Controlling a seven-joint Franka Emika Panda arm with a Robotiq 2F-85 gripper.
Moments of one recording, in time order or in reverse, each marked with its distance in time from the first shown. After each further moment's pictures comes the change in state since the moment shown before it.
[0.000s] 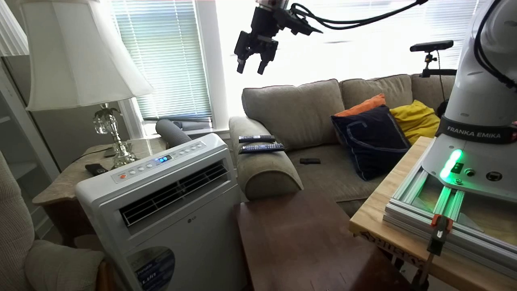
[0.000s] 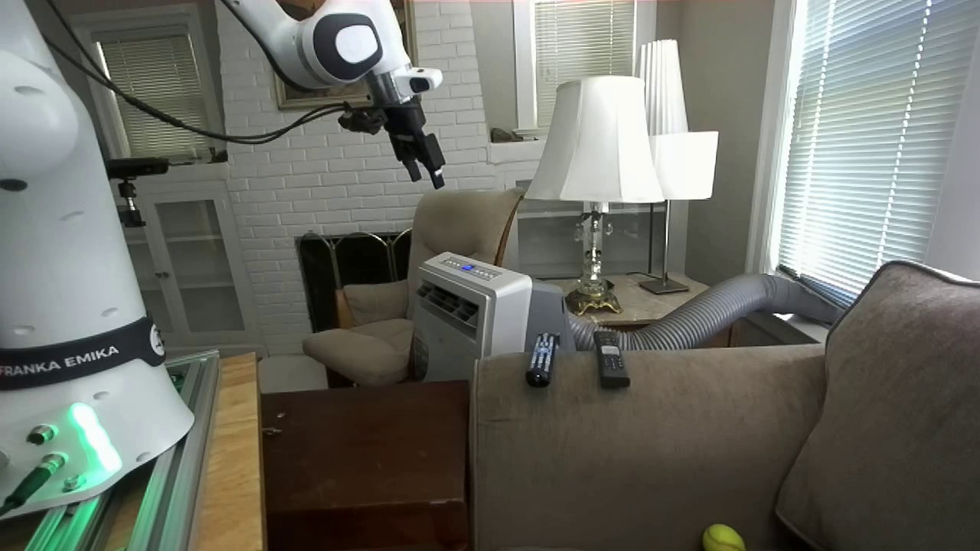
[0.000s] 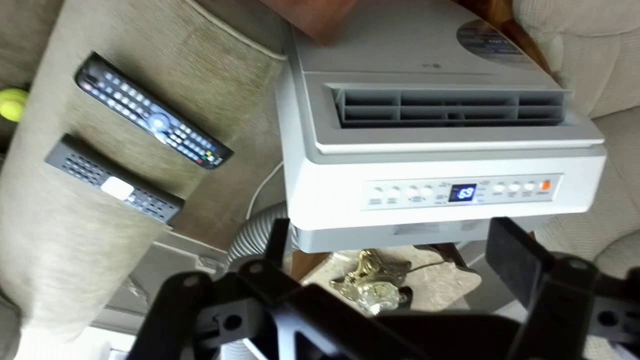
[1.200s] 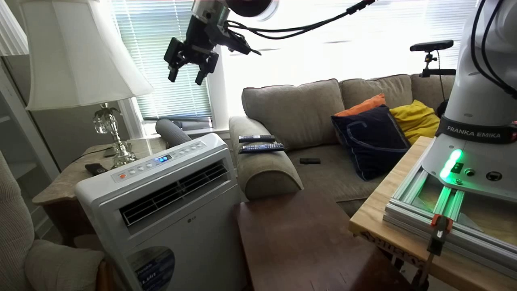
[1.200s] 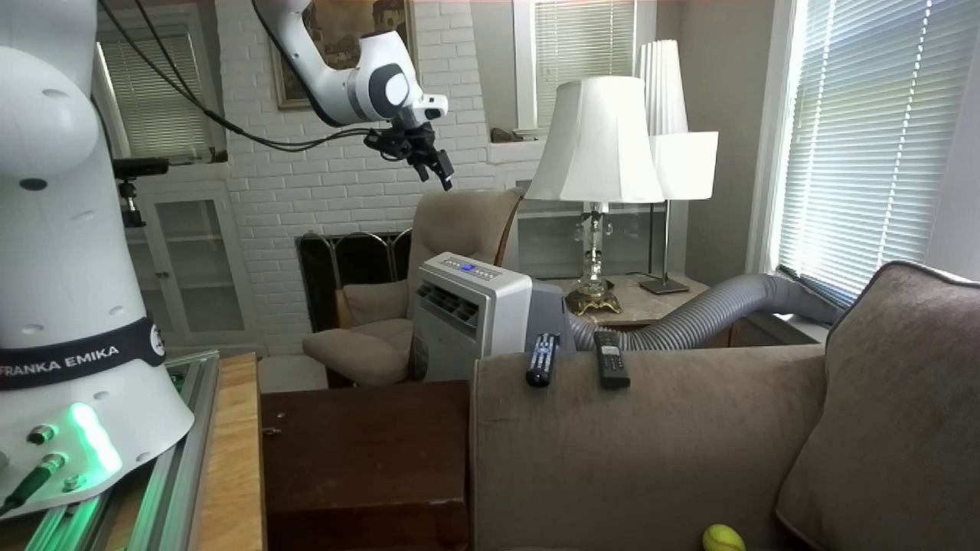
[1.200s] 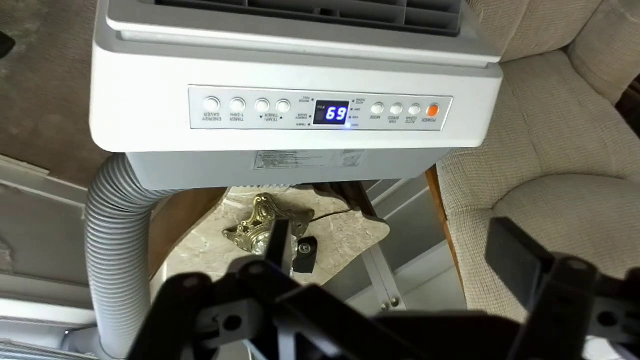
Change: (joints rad) arm 0.106 0.419 0.041 0.398 -0.209 0.172 0.212
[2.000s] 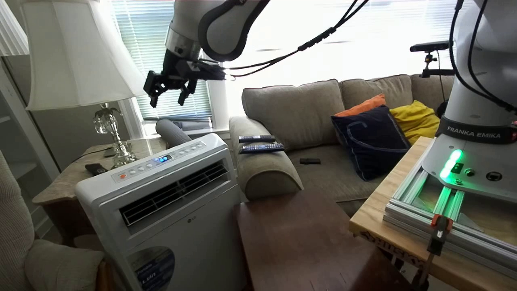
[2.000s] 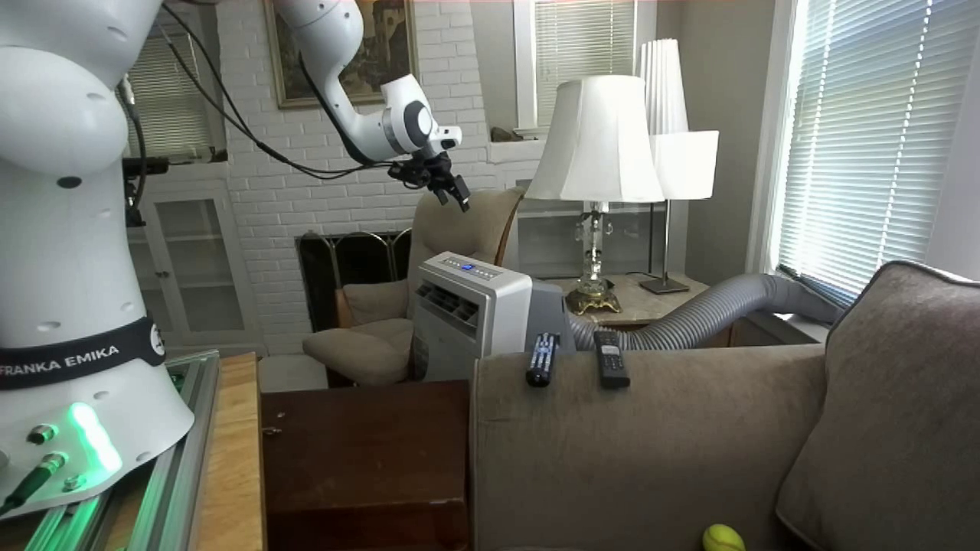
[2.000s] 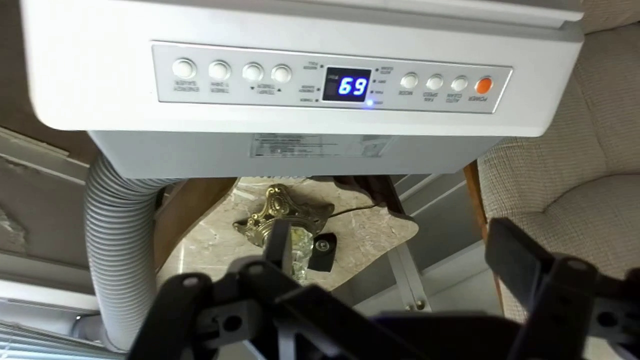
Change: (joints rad) arm 0.204 0.313 -0.203 0.327 -0.242 -0.021 0.236
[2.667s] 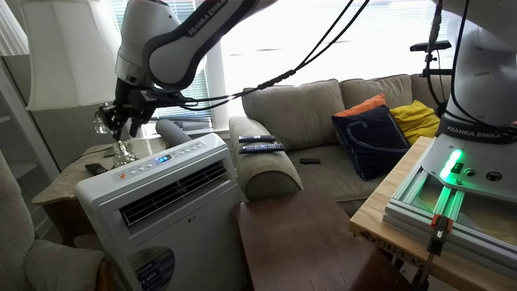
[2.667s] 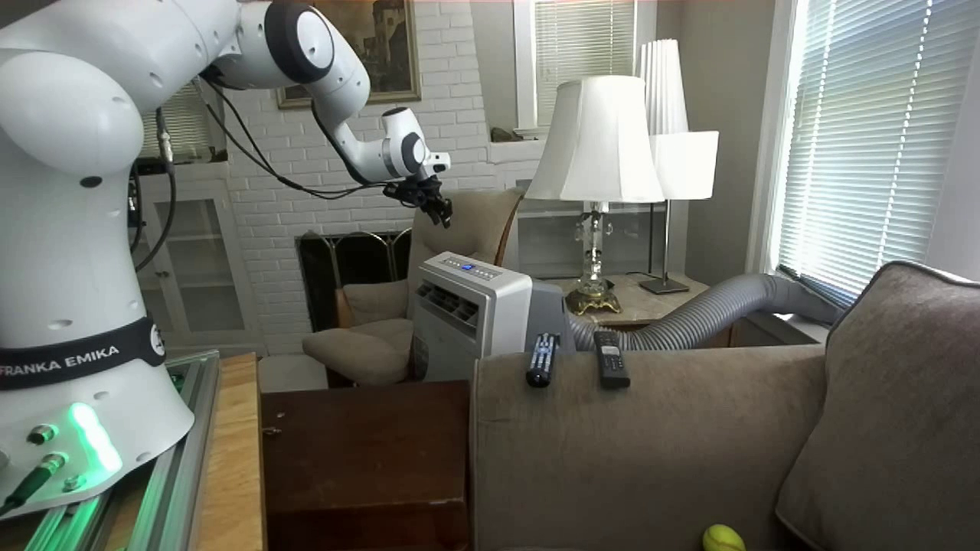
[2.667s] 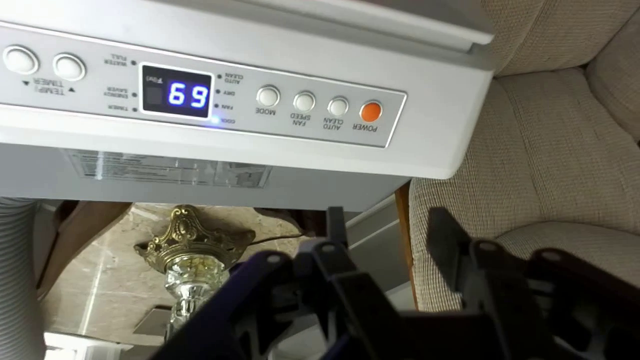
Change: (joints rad) arm 0.134 0.350 -0.003 0.481 0.095 -0.152 -0.104
